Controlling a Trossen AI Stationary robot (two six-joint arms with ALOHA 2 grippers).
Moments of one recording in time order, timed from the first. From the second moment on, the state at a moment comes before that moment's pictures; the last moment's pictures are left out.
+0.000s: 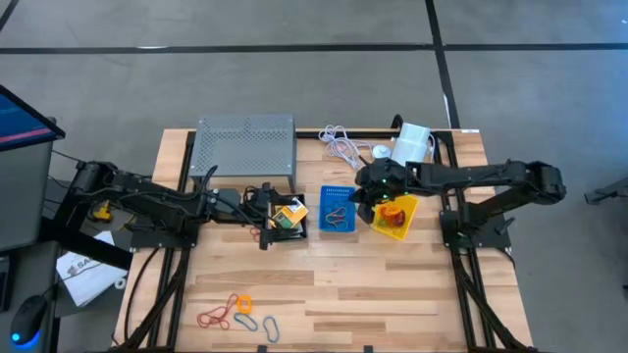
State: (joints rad) left arm -0.11 1.18 0.50 0.53 -0.16 -0.19; right arm -0.16 1.31 0.83 -0.26 -0.06 0.26
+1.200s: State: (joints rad) left arm -0.10 1.18 0.50 0.43 -0.16 -0.24; right arm -0.19 1.63 0.90 -0.19 -0.11 0.25
